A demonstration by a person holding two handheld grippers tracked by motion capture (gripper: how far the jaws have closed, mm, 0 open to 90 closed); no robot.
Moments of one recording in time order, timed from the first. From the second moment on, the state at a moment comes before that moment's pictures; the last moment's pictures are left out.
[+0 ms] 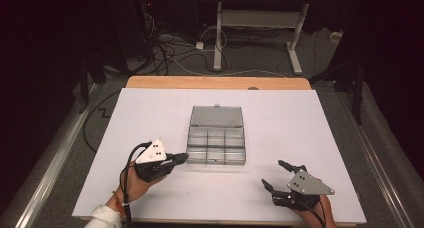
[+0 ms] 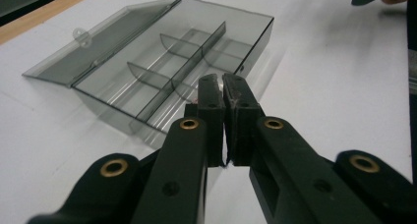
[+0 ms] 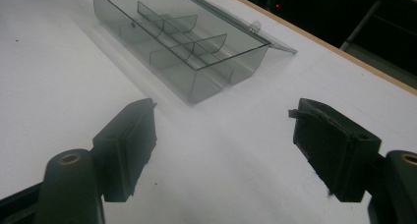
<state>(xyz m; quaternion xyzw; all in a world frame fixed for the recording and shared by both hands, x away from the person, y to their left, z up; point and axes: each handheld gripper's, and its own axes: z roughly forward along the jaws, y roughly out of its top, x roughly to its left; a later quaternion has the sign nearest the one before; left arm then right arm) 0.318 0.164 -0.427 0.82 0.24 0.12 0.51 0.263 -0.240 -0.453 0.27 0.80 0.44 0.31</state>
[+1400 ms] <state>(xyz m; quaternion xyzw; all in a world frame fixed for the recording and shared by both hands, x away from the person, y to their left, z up) 0.383 0.082 -0.435 0.89 0.18 0.09 0.41 0.262 -0.239 -0.454 0.26 0.81 0.44 0.31</state>
